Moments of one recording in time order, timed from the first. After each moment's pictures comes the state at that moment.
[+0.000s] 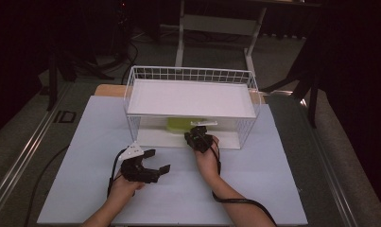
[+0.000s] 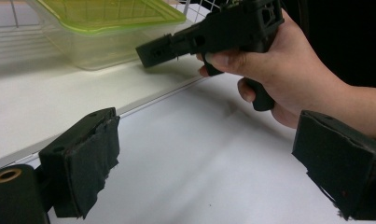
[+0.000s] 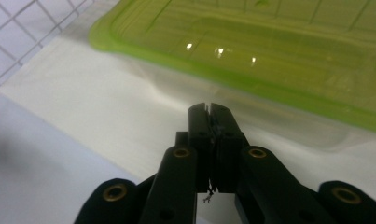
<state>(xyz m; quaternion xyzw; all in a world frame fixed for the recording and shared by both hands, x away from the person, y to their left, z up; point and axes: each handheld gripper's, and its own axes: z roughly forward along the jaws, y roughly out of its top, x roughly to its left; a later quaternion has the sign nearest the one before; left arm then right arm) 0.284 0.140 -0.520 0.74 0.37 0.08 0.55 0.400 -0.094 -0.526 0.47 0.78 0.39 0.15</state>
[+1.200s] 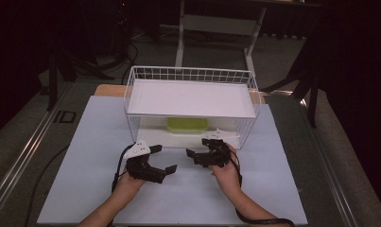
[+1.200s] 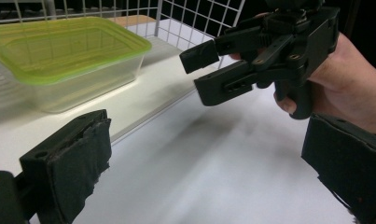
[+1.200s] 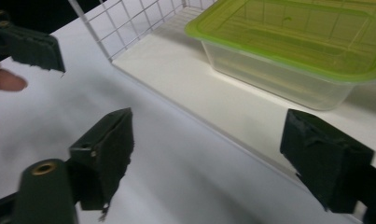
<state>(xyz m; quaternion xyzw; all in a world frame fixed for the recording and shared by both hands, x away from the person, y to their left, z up) 0.285 0.123 -0.497 0.76 0.31 0.09 0.57 0.343 -0.147 -0.495 0.37 0.79 0.47 0.10</state>
